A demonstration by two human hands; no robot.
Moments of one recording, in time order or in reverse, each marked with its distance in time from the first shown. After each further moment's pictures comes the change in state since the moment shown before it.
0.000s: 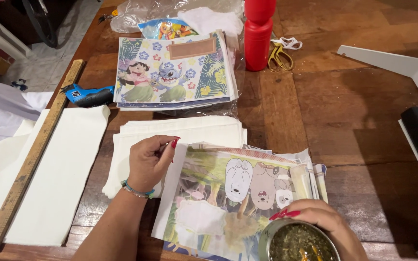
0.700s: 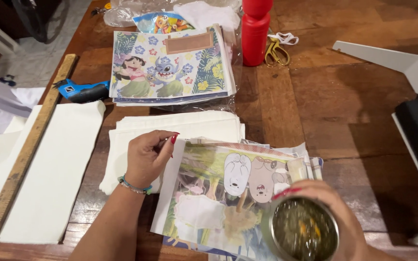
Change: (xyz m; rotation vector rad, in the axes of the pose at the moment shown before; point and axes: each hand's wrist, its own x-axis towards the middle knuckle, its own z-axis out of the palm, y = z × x) left_hand 0.003 0.004 -0.004 -0.007 -0.054 -0.003; right_hand 0.017 -0.013 0.004 0.364 0.002 0.018
